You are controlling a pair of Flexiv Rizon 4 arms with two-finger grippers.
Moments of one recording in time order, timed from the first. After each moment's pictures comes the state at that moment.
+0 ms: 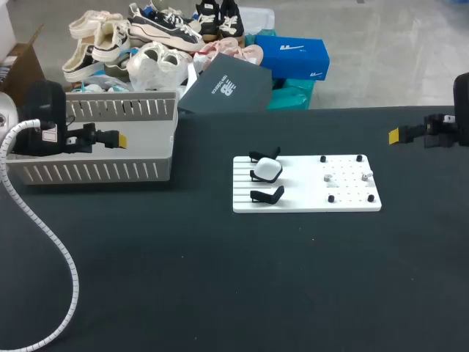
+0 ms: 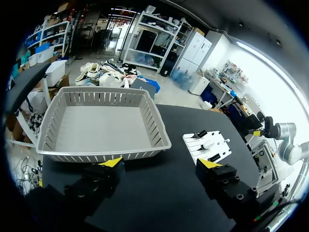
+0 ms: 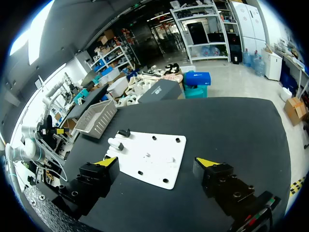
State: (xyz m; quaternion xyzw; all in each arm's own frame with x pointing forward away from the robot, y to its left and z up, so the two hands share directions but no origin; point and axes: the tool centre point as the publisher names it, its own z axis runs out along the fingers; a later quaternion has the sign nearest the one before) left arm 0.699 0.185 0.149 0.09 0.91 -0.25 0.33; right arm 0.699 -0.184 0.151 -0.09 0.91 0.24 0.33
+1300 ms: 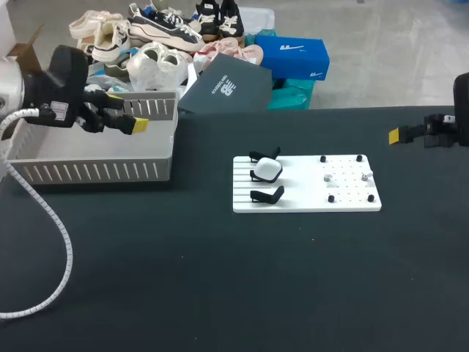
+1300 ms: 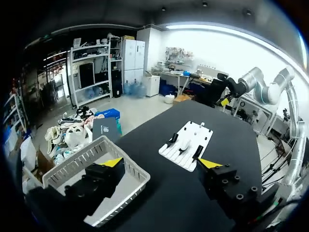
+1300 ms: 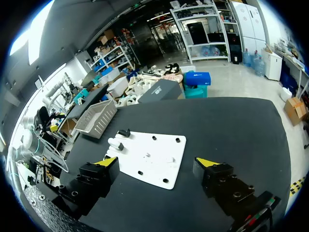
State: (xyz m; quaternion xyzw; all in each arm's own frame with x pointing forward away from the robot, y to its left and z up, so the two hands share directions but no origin) left arm 0.715 0.134 0.202 0.39 0.79 -0.24 0.41; right arm 0.699 -0.184 0.151 -0.09 0.91 0.24 0.33
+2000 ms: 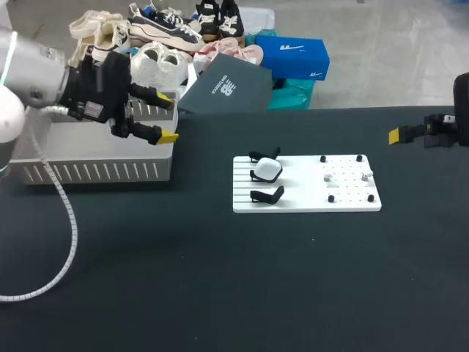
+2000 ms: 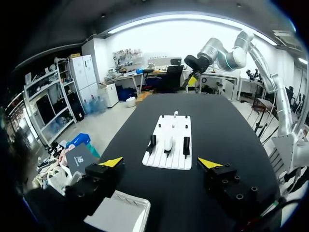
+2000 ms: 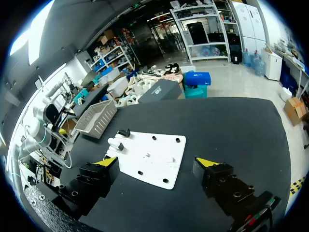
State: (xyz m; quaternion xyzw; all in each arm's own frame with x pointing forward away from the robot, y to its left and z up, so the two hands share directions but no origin) left arm 0.739 0.075 0.162 0.58 0.67 -0.27 0.38; right arm 0.699 -0.184 0.151 -0.09 0.91 0.24 0.33
